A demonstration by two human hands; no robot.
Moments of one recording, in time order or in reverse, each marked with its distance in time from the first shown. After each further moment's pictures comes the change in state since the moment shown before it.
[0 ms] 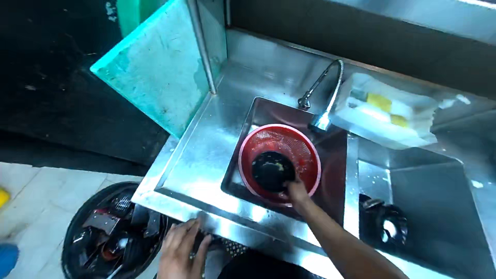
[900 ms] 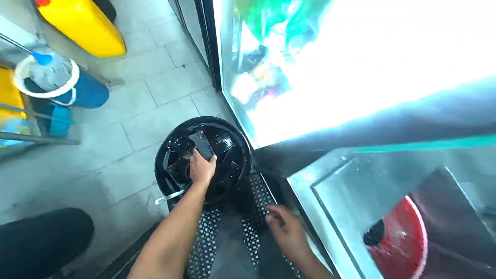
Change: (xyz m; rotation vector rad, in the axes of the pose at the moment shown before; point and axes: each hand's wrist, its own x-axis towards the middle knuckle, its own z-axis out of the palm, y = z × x) left_hand -0.039 -0.468 0.006 -0.248 0.238 -1.330; right_hand -0.181 0.101 0.376 -1.011 -0.778 -0.670
